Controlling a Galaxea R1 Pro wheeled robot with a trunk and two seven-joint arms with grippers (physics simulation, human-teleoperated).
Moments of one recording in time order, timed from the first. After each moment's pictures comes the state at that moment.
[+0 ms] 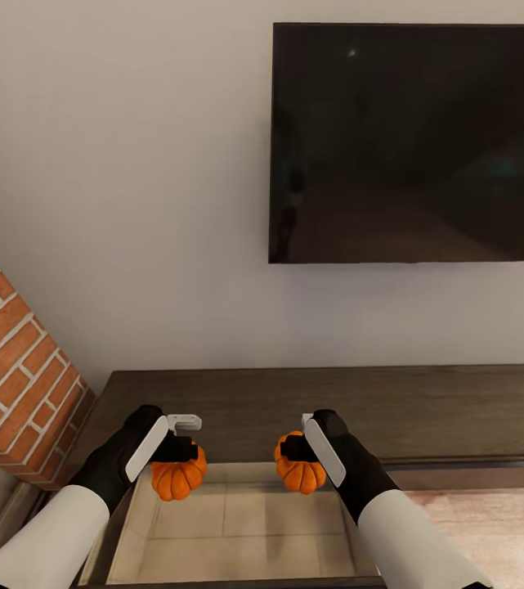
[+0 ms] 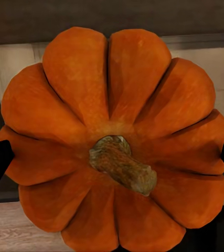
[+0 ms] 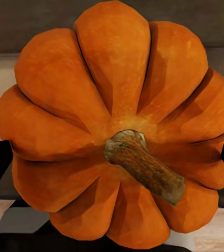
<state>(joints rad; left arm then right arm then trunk) -0.70 0.08 -0.30 -0.84 0.51 1.05 0.26 -0.69 0.15 0.27 -0.81 -0.52 0.93 -0.44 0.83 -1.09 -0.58</state>
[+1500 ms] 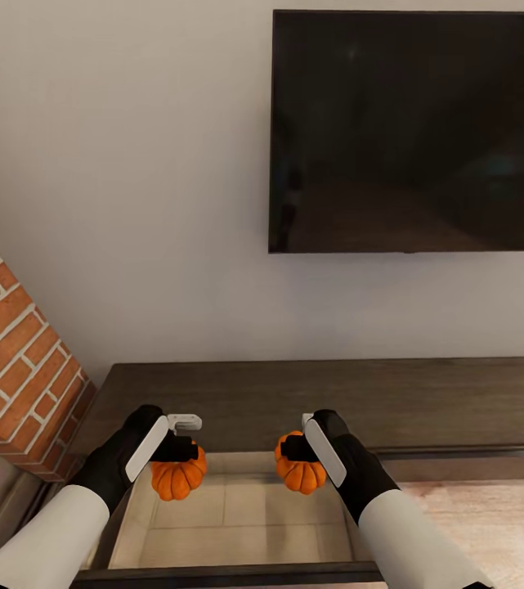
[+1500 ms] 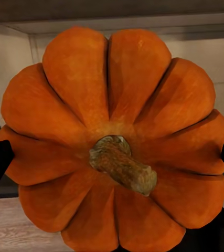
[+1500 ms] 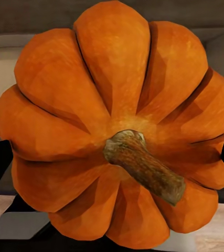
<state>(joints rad) -0.70 0.08 -0.30 -0.84 0.50 1.05 0.26 -0.69 0.15 0.27 -0.81 -0.52 0.92 -0.44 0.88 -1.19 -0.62</state>
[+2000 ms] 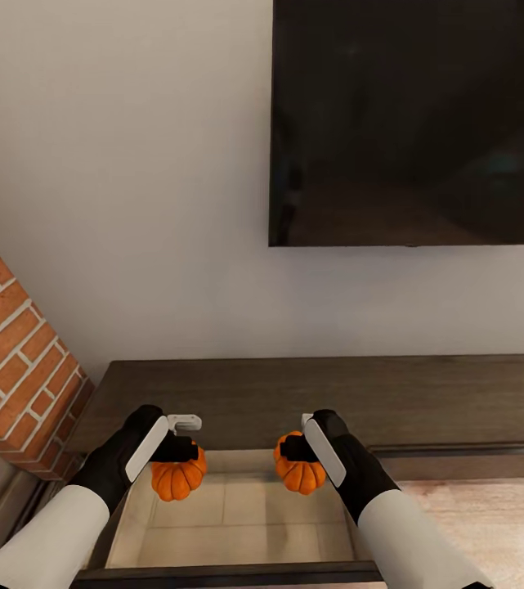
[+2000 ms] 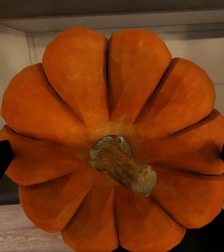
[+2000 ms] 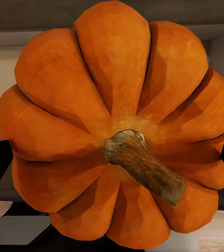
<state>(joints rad) -0.70 0.08 -0.30 -0.84 0.51 1.05 0.26 -0.69 0.15 0.27 -0.81 -0.52 0.92 -0.44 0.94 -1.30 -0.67</state>
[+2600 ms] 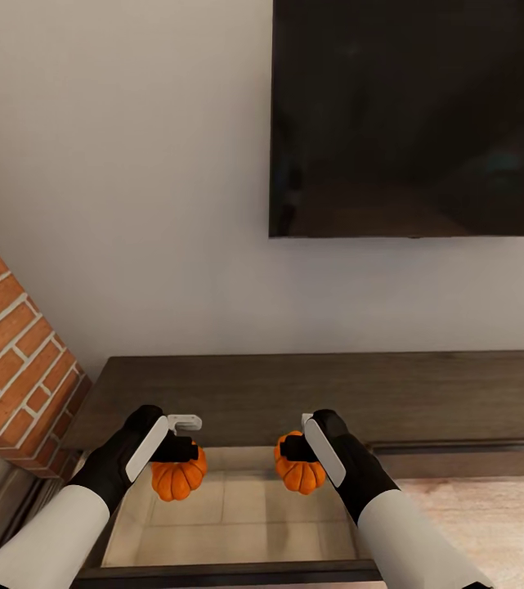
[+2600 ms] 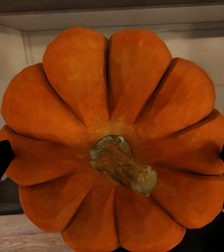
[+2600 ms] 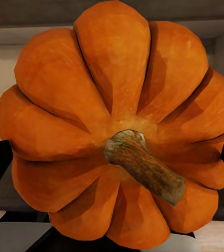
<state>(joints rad) -0.70 0.08 -0.30 -0.84 0.51 1.05 0.26 -0.69 0.15 0.27 -0.81 -0.52 0.92 -0.44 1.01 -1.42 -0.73</state>
